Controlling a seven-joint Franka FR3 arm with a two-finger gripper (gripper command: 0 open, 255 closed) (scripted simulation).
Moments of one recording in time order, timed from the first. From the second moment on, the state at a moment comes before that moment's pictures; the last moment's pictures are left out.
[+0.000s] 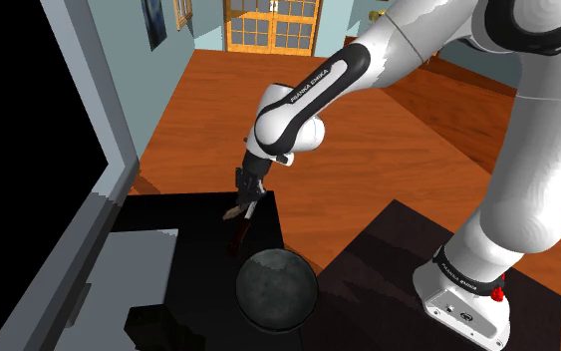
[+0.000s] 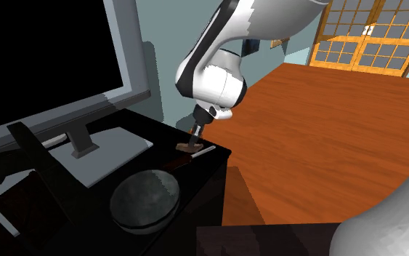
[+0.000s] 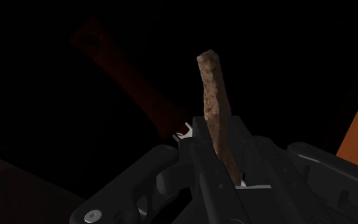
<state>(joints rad) -0.08 0.33 0.48 -2.24 0.38 2.67 1.79</state>
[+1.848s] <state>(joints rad) -0.12 0.07 0.49 -2.17 0.41 2.34 1.85</state>
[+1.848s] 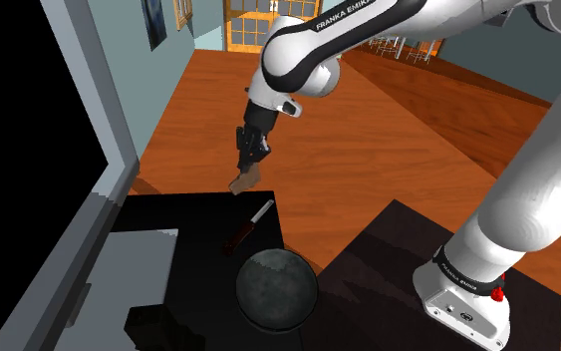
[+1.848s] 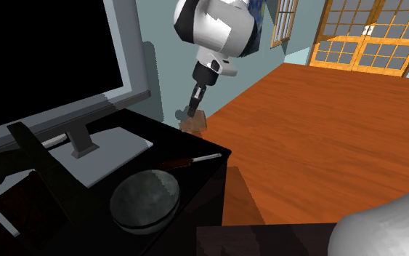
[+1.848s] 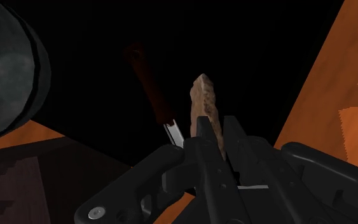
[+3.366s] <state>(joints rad) 0.10 -0.54 0.59 -2.57 0.72 2.22 1.99</state>
